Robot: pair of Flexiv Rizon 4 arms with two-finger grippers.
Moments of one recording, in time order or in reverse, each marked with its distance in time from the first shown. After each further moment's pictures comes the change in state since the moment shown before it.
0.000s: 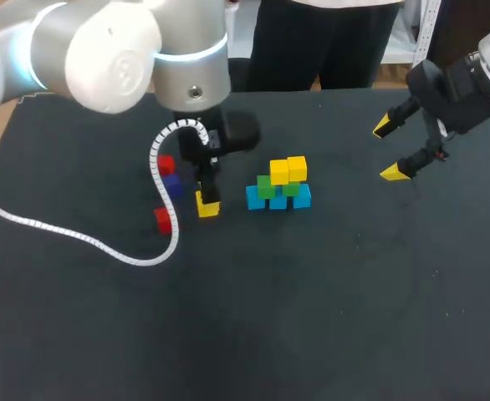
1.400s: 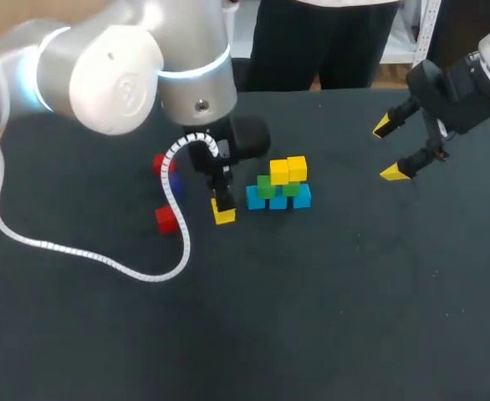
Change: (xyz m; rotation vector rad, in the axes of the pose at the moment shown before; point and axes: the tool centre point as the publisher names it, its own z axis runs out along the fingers) left arm -0.021 -0.009 0.018 -0.003 -0.084 -0.021; right arm 0.000 0.000 0.000 0.000 0.000 0.000
